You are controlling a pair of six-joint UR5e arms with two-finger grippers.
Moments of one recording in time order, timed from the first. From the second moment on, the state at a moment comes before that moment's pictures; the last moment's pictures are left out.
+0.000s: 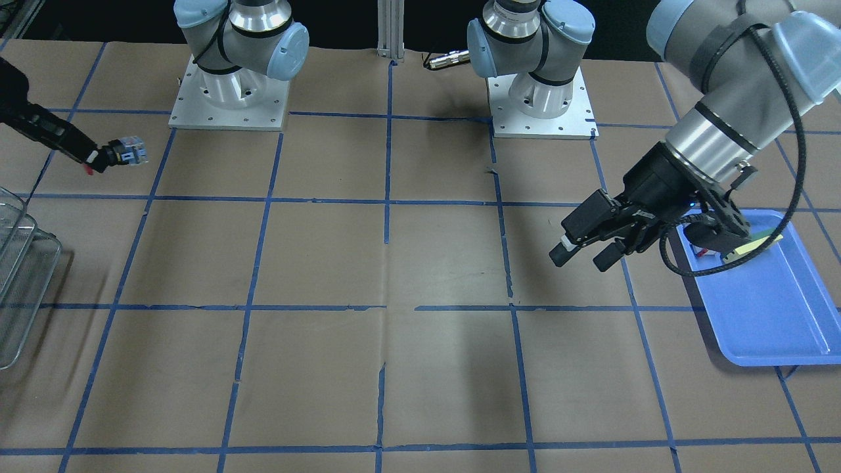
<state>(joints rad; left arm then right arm) -1.35 -1.67 -1.64 -1.25 1.13 -0.07 1.14 -1.54 1.52 -1.35 -1.47 -0.03</state>
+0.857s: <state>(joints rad) -1.56 -1.65 -1.40 -1.65 1.62 0.02 1.07 -1.18 1.20 -1.44 -1.83 -0.55</state>
